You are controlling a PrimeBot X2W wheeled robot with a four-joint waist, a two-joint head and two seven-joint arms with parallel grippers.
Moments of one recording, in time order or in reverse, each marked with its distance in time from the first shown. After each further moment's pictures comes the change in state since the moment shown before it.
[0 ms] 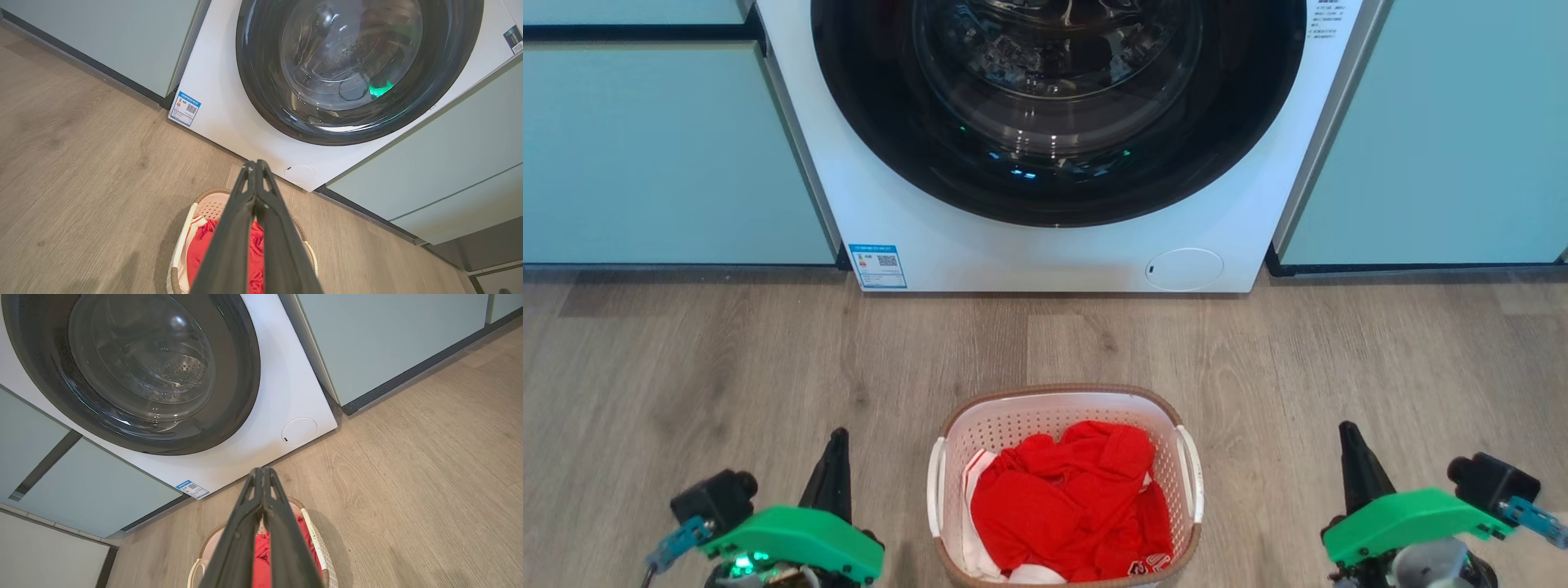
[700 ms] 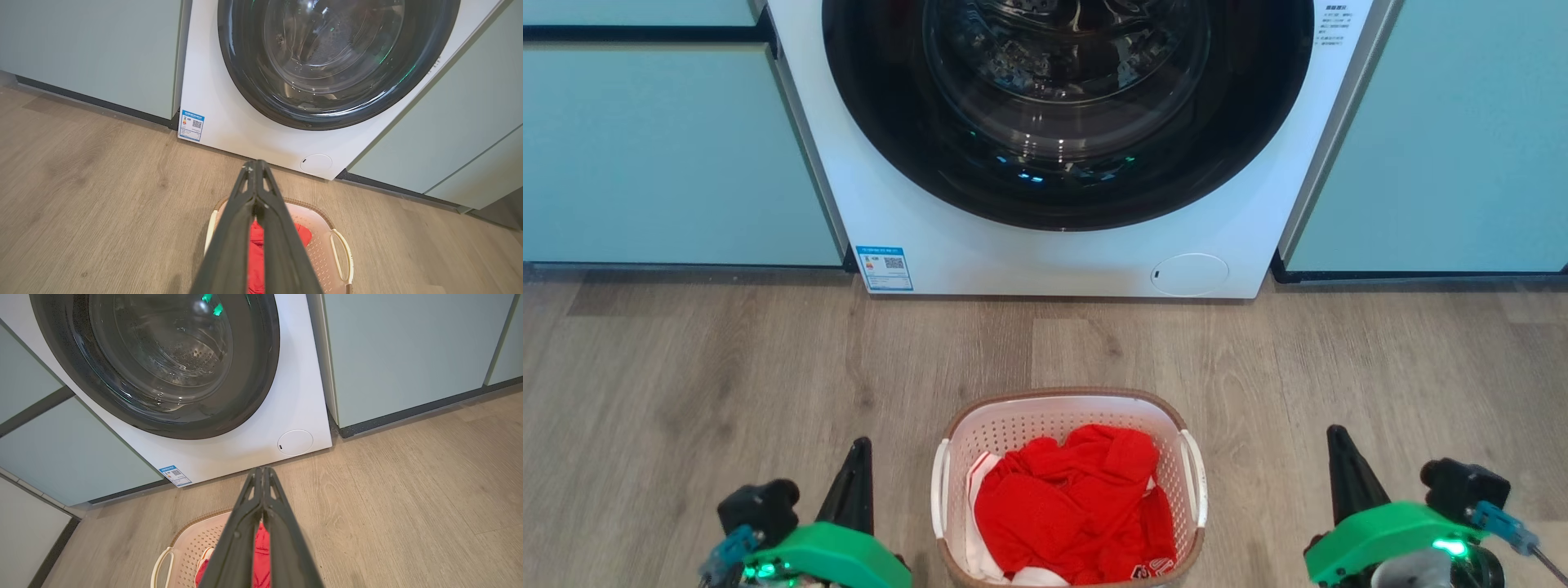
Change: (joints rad) left arm 0.023 -0.002 -0.055 -0.003 0.219 0.026 -0.051; right arm 0.018 0.000 0.027 0.000 -0.213 0.000 -0.053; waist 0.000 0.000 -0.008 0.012
